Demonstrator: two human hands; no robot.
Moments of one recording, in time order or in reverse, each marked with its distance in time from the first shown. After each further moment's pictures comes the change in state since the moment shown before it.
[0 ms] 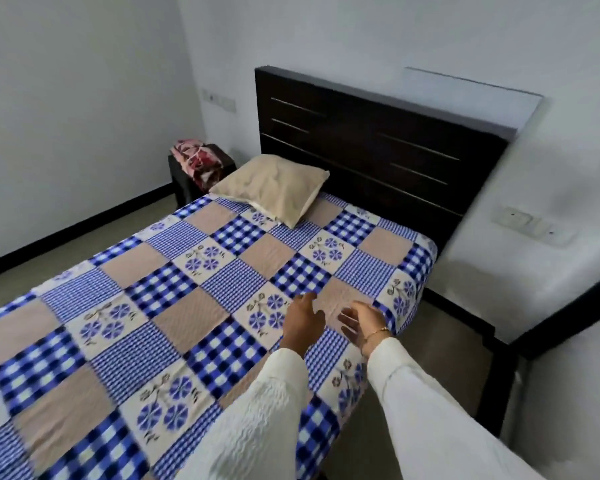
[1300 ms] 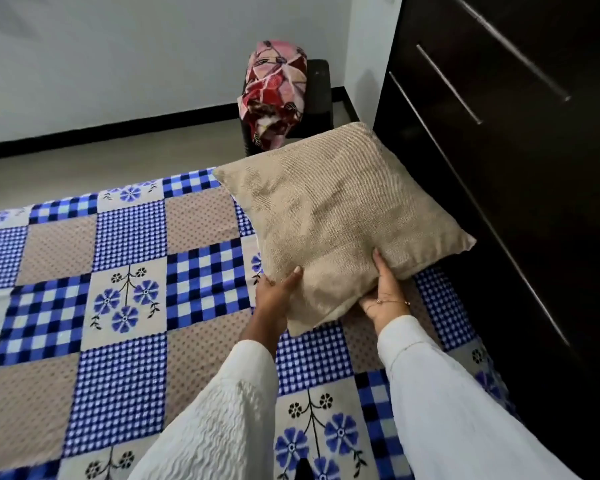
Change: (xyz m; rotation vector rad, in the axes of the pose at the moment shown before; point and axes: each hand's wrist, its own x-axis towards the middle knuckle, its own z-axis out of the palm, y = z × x) left_hand 0.567 -0.040 -0.011 -1.381 0.726 -0.708; right_hand 0.581 -0.221 0.269 0.013 -0.535 0.355
